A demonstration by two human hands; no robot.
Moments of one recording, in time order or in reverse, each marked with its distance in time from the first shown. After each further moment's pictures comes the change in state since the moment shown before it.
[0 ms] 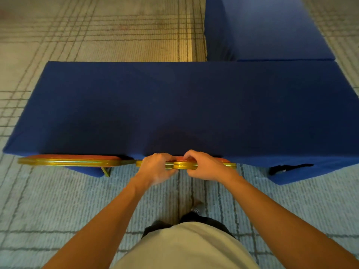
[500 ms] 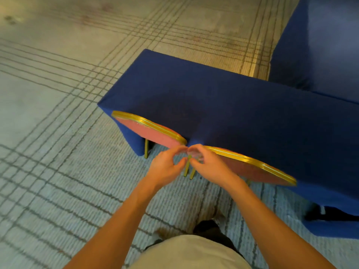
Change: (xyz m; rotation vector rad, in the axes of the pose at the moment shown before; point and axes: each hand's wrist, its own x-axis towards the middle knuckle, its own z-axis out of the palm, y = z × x) left_hand -0.206 -0.120 -0.029 -0.580 0.443 -0.165; right_hand -0.014 -0.203 0.133 0.204 0.053 -0.280
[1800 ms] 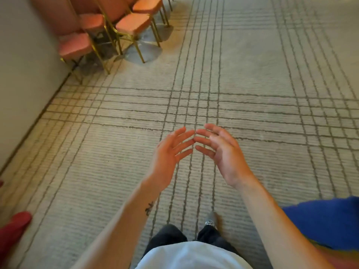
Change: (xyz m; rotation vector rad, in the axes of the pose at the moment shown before) left_hand -0.293 -0.298 -0.440 -1.226 1.531 -0.425; right_hand 0.168 -0.440 0.567 0.555 -1.126 0.030
